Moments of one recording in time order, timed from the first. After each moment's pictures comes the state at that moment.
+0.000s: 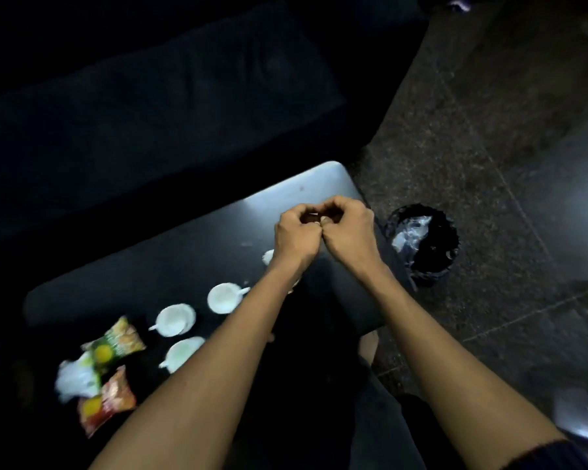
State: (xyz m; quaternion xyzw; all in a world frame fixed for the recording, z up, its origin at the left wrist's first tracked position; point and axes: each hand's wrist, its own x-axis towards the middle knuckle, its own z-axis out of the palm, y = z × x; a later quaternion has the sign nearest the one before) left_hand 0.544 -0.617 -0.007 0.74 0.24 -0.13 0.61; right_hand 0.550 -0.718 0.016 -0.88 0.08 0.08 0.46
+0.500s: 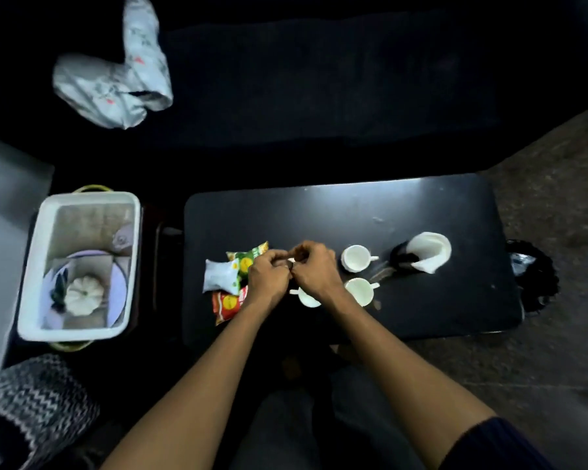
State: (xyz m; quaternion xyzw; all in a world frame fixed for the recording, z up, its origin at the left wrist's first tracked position) left_hand 0.312 -0.320 -0.009 0.68 0.47 -0.09 0.56; right_hand 0.369 -0.417 0.013 -0.85 -0.05 0.32 0.41
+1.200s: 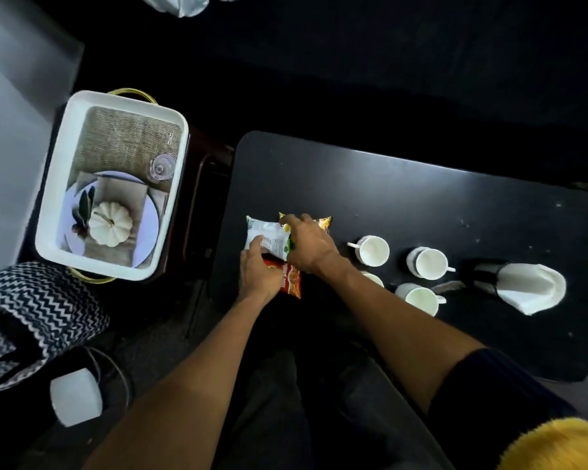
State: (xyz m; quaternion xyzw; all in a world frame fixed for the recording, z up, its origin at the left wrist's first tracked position) left_hand 0.229 -0.225 -0.099 0.65 0.58 -0.15 0.46; right_hand 0.357 -0.279 -0.096 -0.82 -0.34 0.44 0.14
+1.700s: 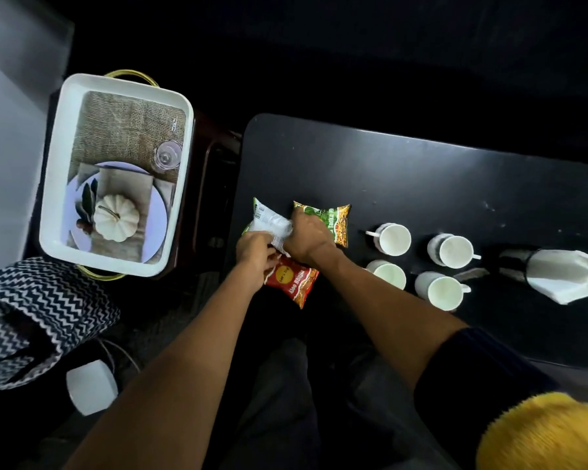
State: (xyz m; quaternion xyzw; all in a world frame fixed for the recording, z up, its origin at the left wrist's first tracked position) left_hand 0.236 -0.179 -0.110 0.36 0.70 -0.06 0.61; right_hand 0.330 -0.248 -0.117 -0.84 -0.26 0.46 0.11
